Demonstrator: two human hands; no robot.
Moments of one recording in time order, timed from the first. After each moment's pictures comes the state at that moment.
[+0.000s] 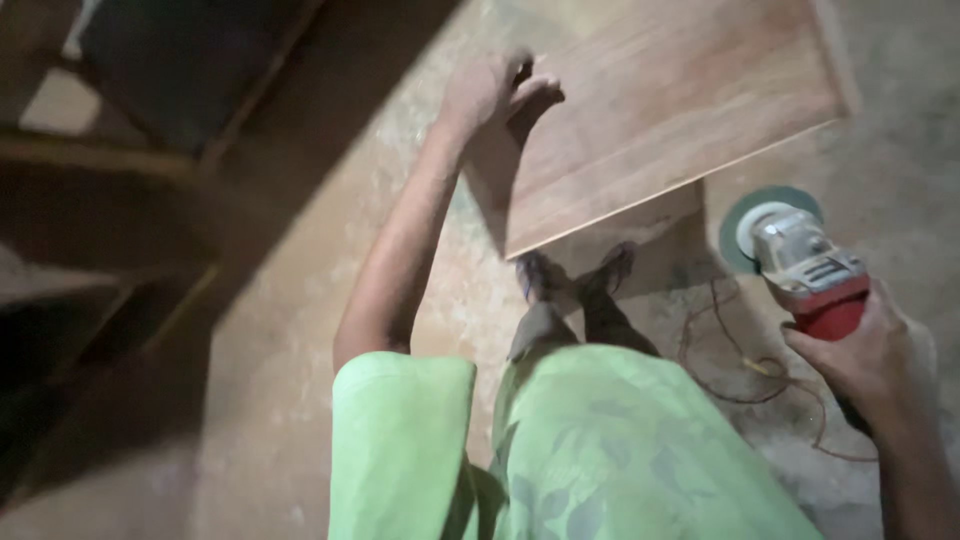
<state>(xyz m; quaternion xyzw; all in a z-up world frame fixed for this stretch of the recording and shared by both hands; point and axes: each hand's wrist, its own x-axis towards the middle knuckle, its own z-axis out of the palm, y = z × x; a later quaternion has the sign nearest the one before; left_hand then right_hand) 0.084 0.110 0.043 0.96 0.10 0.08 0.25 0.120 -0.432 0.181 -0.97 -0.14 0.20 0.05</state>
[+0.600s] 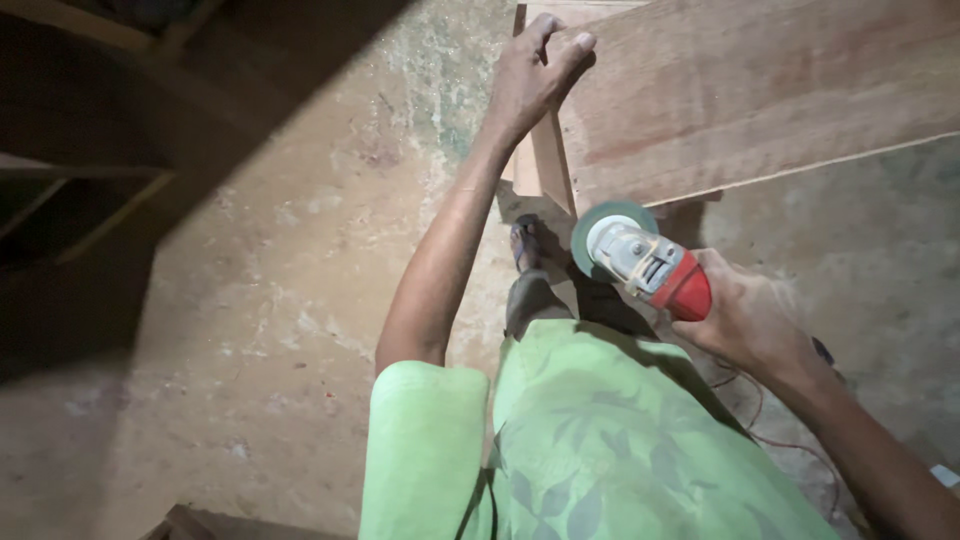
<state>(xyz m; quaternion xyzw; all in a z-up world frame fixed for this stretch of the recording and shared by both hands) -0.020 0.092 0.051 0.74 0.29 0.24 0.56 0.025 -0.233 0.207 -0.86 -0.40 0.31 -0.02</state>
